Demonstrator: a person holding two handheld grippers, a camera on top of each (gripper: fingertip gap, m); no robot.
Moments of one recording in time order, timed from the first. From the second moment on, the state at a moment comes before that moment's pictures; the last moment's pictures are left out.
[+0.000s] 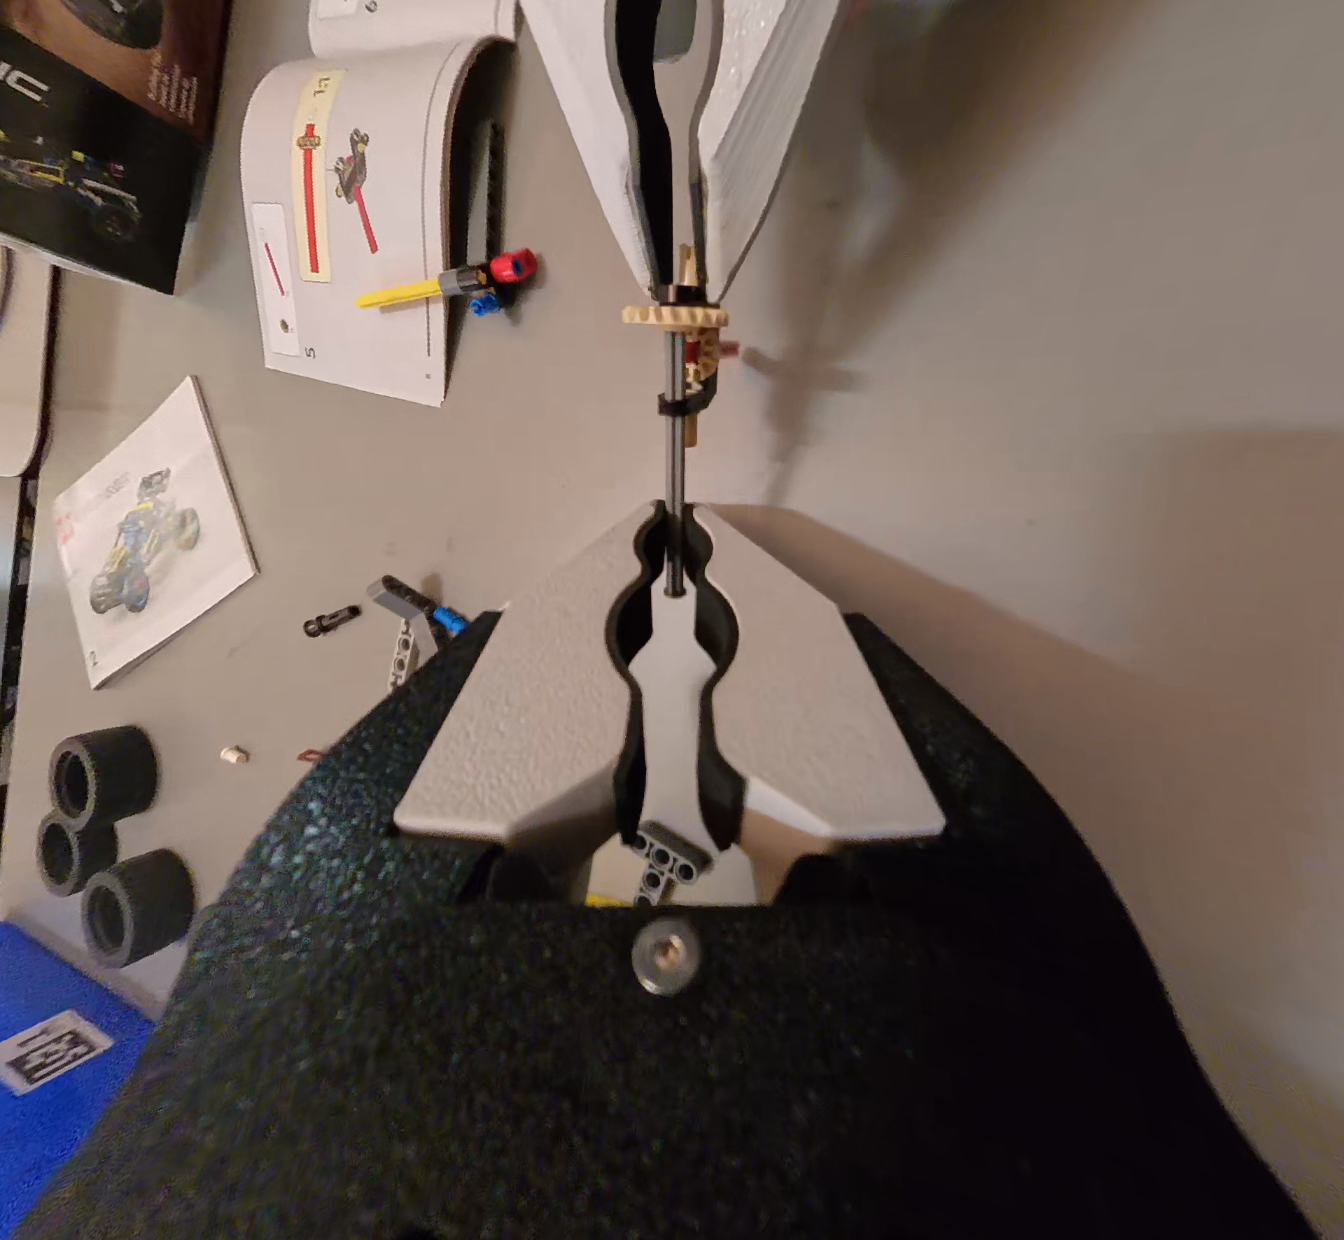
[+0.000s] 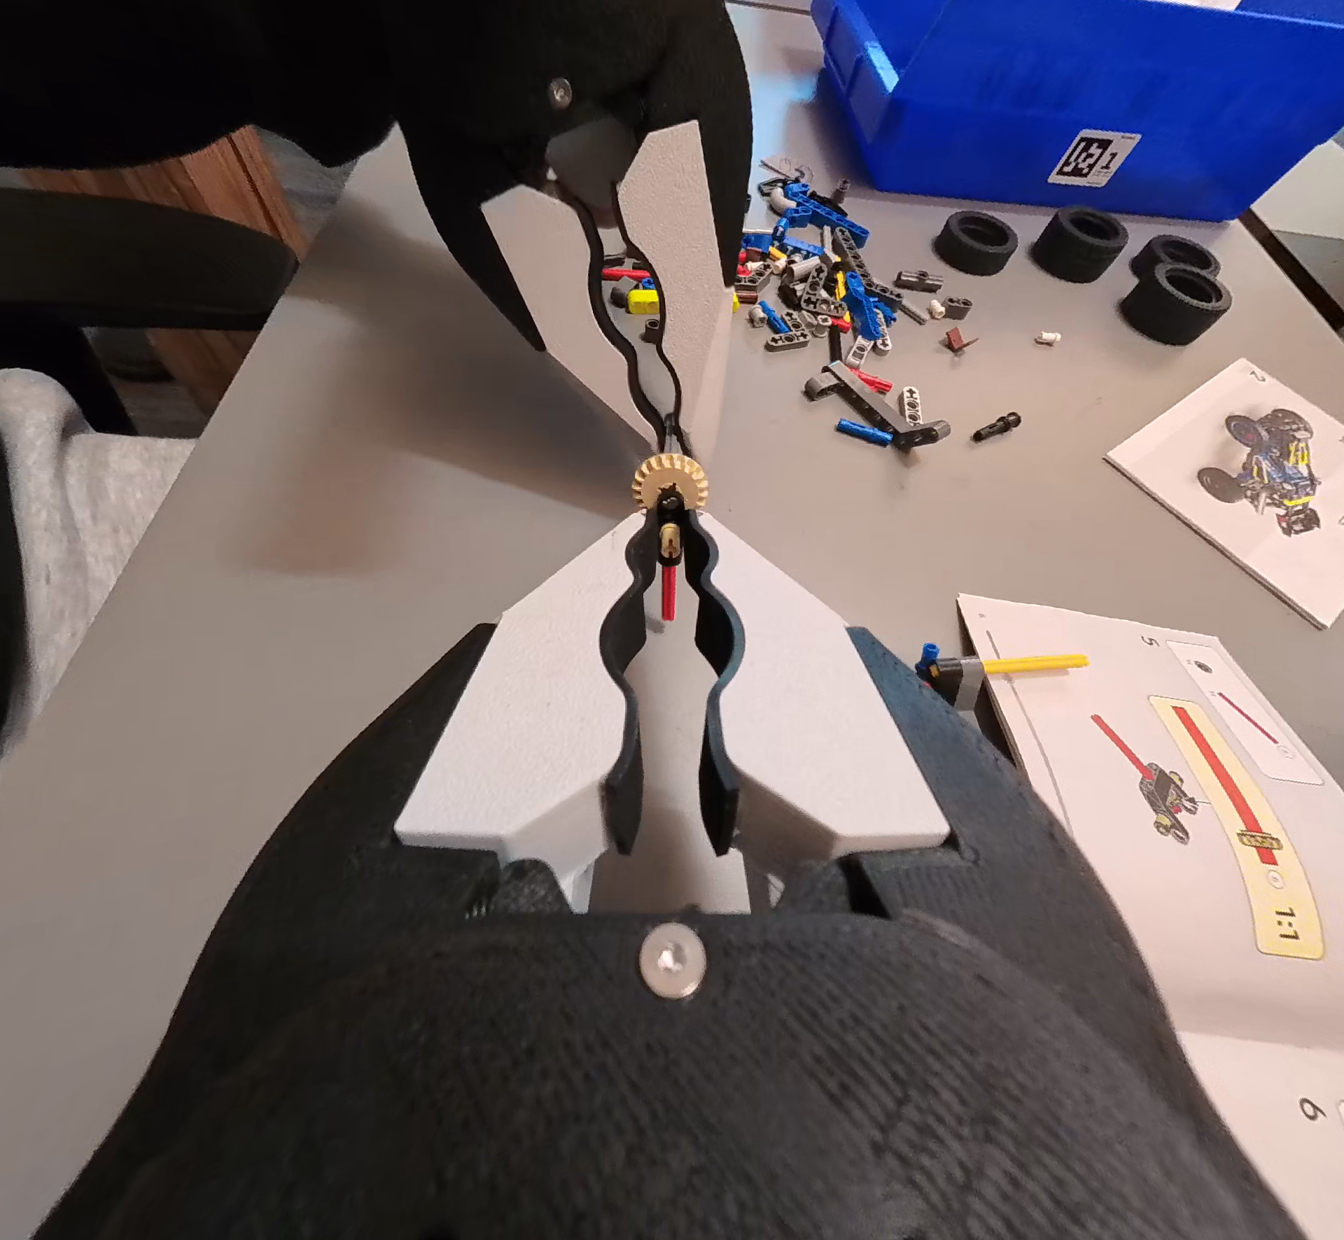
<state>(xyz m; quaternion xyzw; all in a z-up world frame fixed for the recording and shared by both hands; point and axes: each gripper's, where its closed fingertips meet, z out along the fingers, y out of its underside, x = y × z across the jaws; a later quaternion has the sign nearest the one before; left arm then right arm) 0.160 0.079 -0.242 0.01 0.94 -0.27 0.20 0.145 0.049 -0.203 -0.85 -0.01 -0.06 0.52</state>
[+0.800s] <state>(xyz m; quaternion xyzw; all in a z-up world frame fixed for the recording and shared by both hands) 0.142 0.056 -0.220 0.00 0.92 -0.38 0.13 0.140 0.051 -0.208 -0.85 -0.01 -0.03 0.53</state>
